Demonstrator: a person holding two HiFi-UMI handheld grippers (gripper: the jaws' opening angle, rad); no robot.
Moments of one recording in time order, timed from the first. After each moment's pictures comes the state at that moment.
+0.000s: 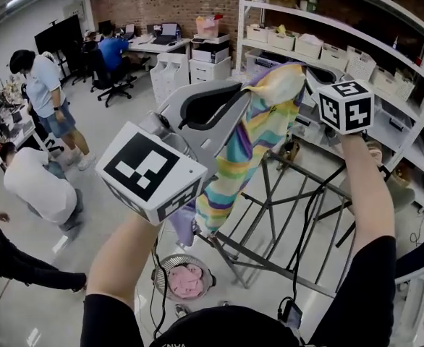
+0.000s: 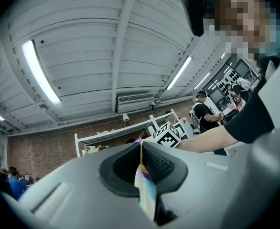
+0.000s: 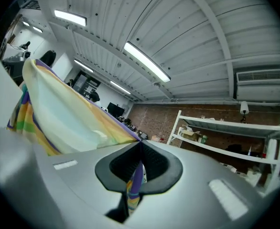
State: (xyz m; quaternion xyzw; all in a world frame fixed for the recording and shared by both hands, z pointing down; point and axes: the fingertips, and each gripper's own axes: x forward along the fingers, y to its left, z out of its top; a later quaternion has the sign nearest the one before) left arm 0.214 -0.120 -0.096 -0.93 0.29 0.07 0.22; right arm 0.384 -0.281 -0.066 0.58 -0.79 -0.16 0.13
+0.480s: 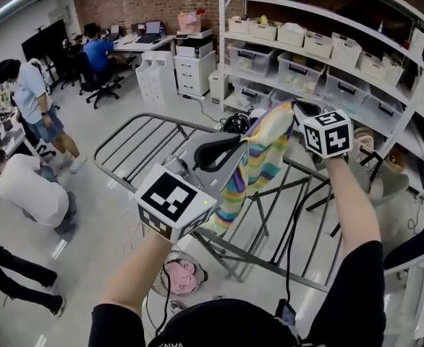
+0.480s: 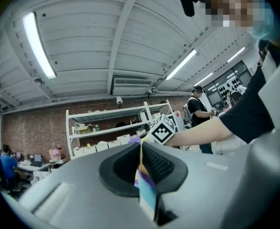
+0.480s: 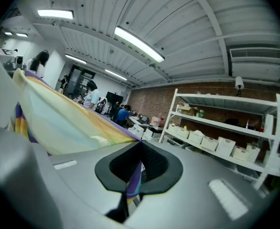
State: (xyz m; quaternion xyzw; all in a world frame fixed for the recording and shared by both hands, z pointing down) left arm 0.301 -0.115 0.033 -0.96 0.26 0.00 0.13; right arm 0.475 -0.268 0.070 0.59 -0.78 -0.07 0.18
